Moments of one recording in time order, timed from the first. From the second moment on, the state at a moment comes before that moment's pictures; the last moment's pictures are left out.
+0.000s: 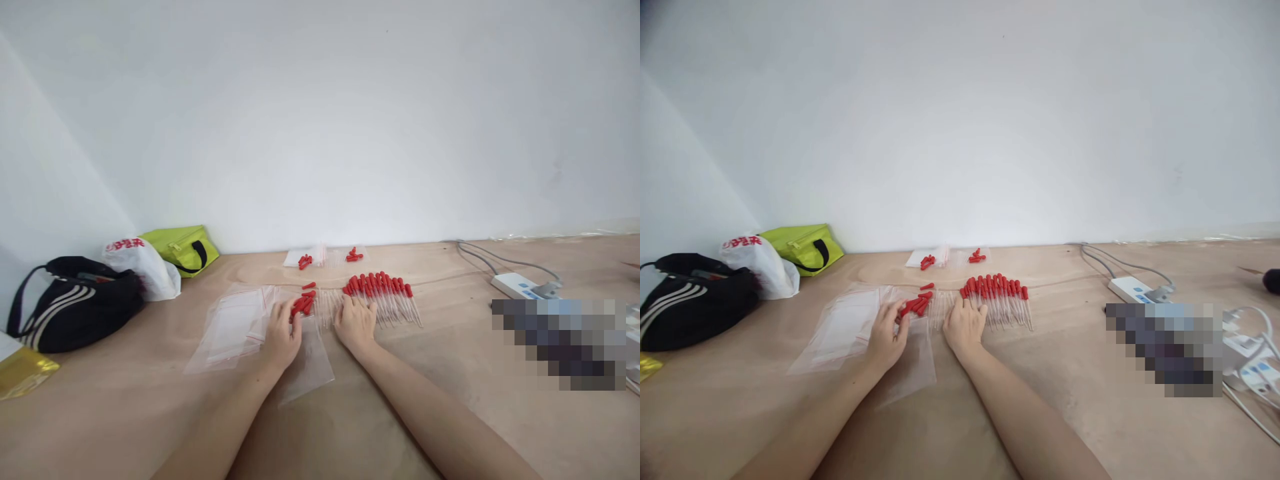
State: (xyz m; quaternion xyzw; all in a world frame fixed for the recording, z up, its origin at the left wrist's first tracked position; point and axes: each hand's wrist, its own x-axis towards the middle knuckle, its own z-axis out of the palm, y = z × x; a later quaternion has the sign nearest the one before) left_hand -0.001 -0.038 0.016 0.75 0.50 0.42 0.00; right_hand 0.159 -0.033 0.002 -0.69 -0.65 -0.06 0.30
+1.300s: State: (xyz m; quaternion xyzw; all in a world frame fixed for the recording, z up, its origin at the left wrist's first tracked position) left_hand 0.027 -0.082 0.016 0.87 0.33 0.32 0.18; right_hand 0.231 -0.098 0.002 -0.42 -0.83 0.10 0.34
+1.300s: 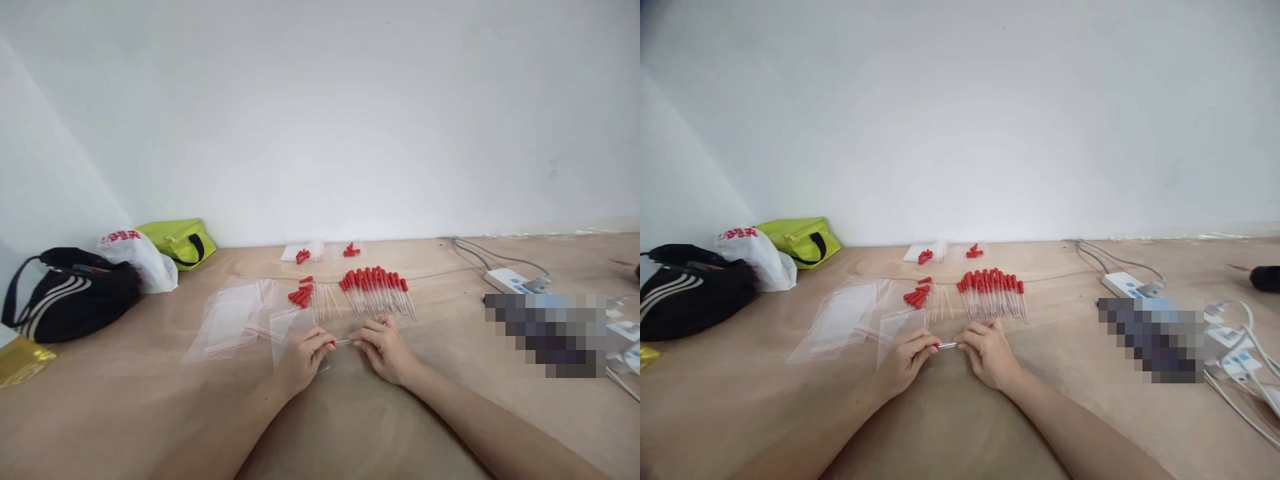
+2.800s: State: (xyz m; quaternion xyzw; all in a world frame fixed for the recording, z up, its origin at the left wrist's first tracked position) left_hand 0.022 -0.079 0.015 0.84 0.38 0.39 0.05; right_hand 0.213 -0.094 0.006 -0.50 -0.81 -0.08 0.31
